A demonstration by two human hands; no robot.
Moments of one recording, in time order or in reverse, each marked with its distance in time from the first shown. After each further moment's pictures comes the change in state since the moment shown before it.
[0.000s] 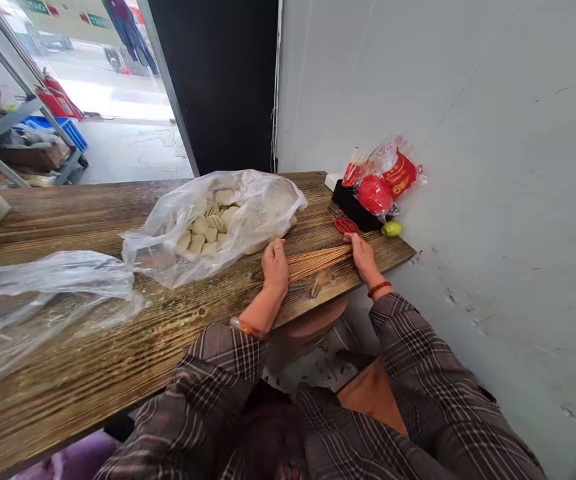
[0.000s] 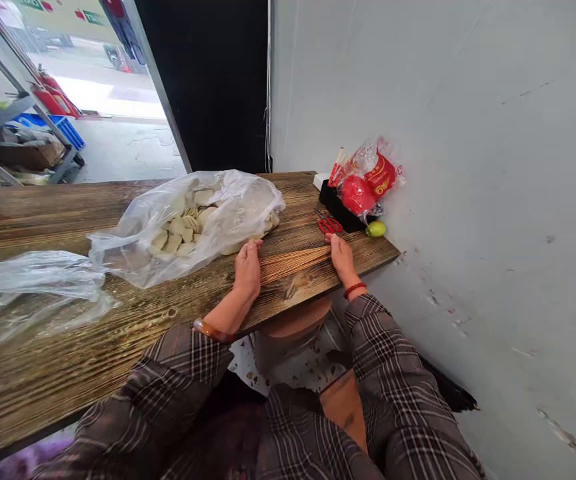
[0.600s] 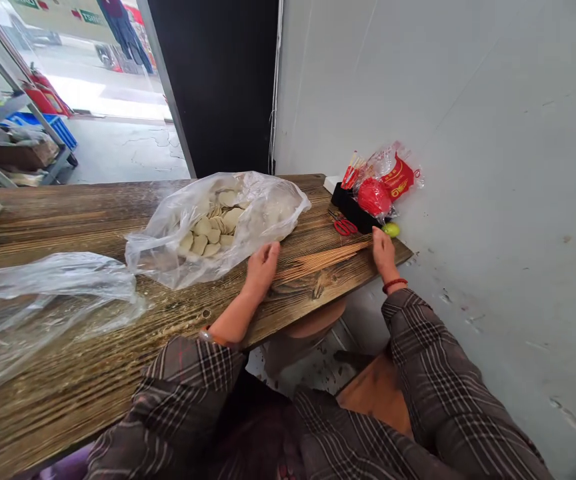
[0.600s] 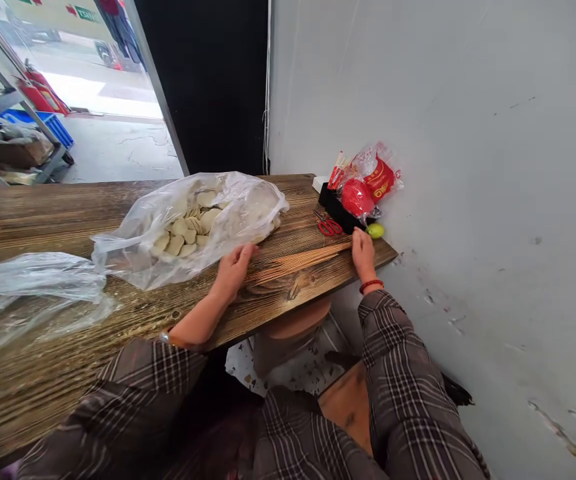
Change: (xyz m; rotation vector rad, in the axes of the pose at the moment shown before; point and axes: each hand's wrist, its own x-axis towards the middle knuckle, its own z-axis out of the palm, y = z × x) left_hand 0.016 0.018 -0.055 0.274 -0.303 0.119; right_hand 0.011 0.008 -0.047 -0.120 0.183 -0.035
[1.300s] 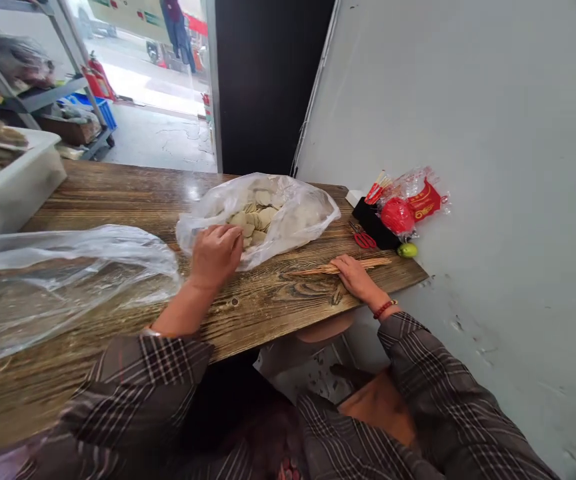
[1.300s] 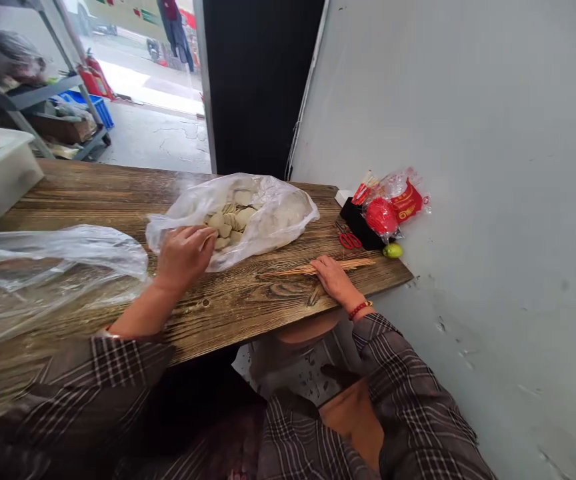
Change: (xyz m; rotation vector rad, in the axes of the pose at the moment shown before) left_hand 0.000 -0.001 -0.143 0.783 0.115 0.265; right_hand -0.054 -0.091 0.049 -0.280 -0.715 -0.719
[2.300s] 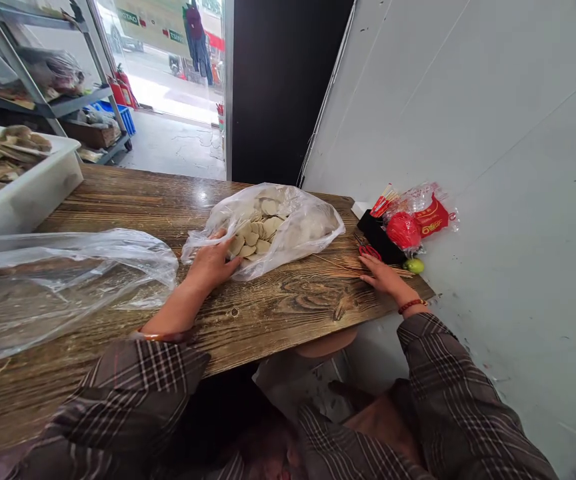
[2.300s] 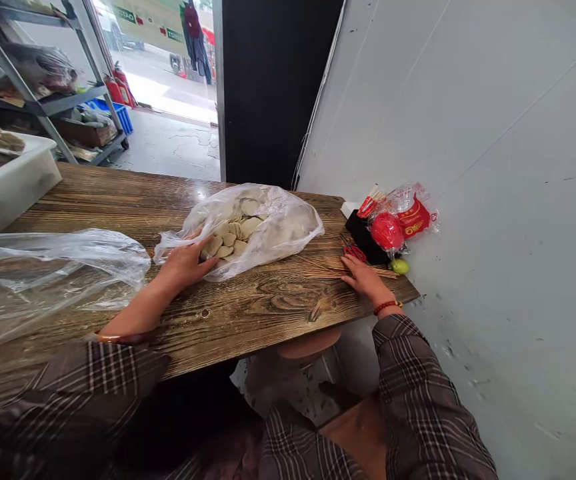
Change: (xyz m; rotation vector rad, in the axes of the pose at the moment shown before) left_hand 0.005 -0.046 0.019 0.055 -0.196 -0.122; right_hand -0.008 0.113 -0.018 -0.101 -0.119 0.143
